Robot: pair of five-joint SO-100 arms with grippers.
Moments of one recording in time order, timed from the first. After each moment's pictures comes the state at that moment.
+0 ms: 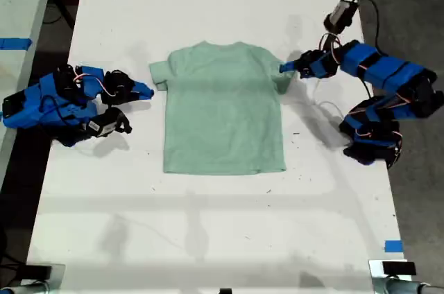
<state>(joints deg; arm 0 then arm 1) -26.7 204.8 186.3 58.3 -4.4 56.5 121.3 129.7 52.7 -39.6</state>
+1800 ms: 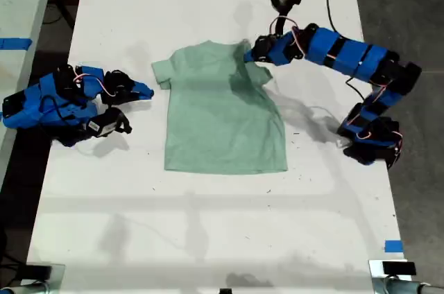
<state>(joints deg) -26.7 204.8 186.3 58.3 -4.4 35.2 96.8 90.8 51.1 -37.9</state>
